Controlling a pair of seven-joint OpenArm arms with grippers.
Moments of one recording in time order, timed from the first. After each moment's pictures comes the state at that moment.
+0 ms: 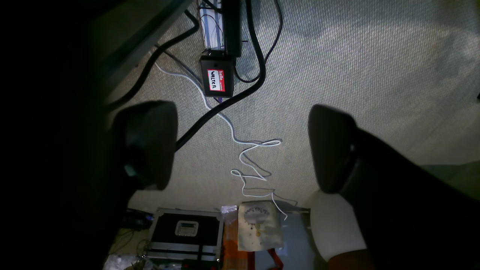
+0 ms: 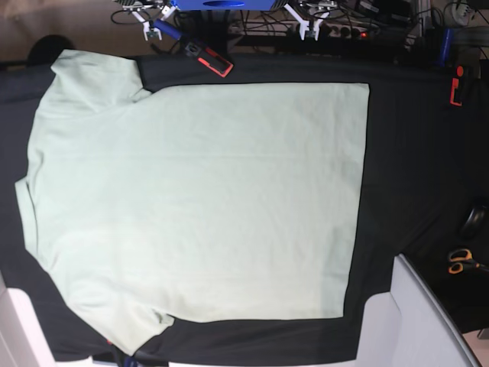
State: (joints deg) left arm 3.0 -2.3 -6.4 -0.5 5.1 -0.3 -4.1; right arm -2.9 -2.5 2.6 0.4 -2.8 0.9 -1.3
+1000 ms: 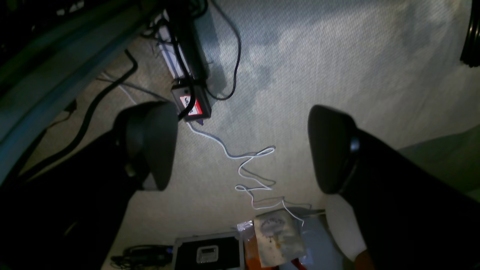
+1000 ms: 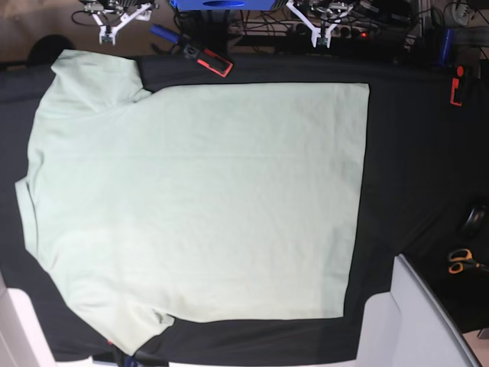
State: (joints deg) left arm 5.7 -4.1 -6.8 6.7 5.1 -0.3 -4.1; right arm -5.0 4.5 14.1 5.3 -2.8 1.5 -1.3
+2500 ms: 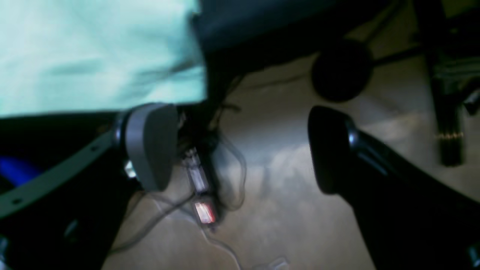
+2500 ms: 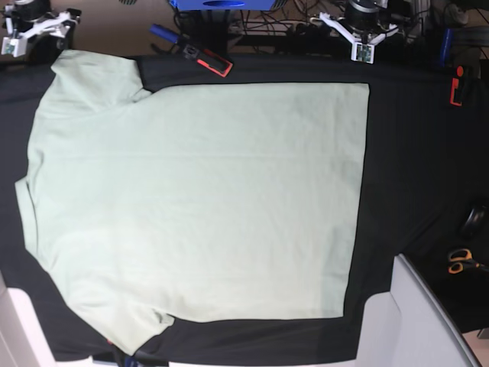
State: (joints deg) left arm 38.8 -7.6 -6.9 77.4 5.0 -0.5 -1.2; right arm -29.6 -6.3 56.0 81.8 -2.8 40.6 -18.6
